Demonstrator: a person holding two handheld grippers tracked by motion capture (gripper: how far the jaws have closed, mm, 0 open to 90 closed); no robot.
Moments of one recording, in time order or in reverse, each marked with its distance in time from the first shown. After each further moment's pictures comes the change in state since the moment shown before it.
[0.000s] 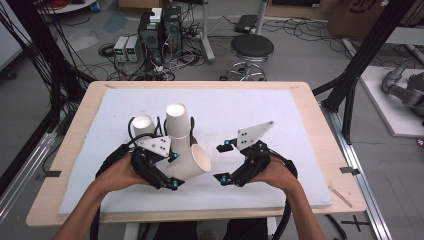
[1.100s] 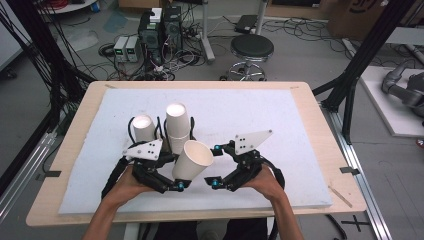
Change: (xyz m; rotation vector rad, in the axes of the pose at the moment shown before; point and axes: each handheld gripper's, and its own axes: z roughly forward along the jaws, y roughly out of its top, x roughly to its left) left arm -0.007 -0.028 0.018 -0.387 -0.052 -0.030; right arm 0.005 -0.014 0.026 -0.227 0.096 0.043
